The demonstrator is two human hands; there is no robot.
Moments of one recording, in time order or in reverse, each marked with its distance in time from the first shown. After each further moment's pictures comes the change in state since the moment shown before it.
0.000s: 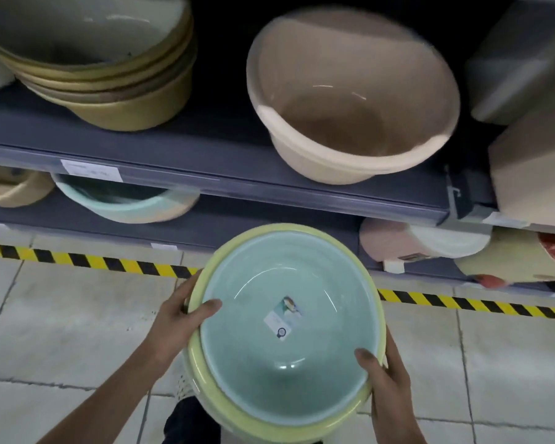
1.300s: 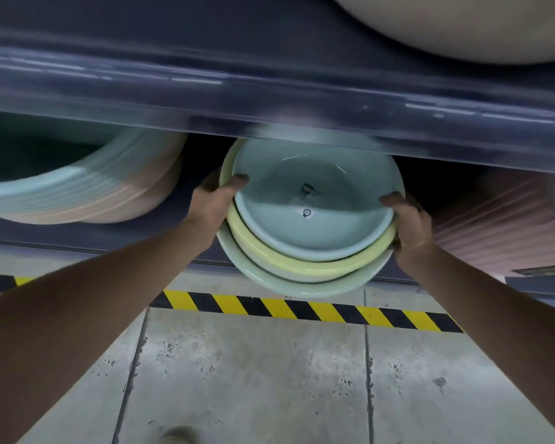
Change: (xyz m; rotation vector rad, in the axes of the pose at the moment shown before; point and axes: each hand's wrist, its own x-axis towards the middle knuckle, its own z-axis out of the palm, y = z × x) left_hand 0.390 -0.064 0.054 -0.119 0.231 0.166; right_hand 0.421 0.066 0.108 0.026 0.136 -0.099
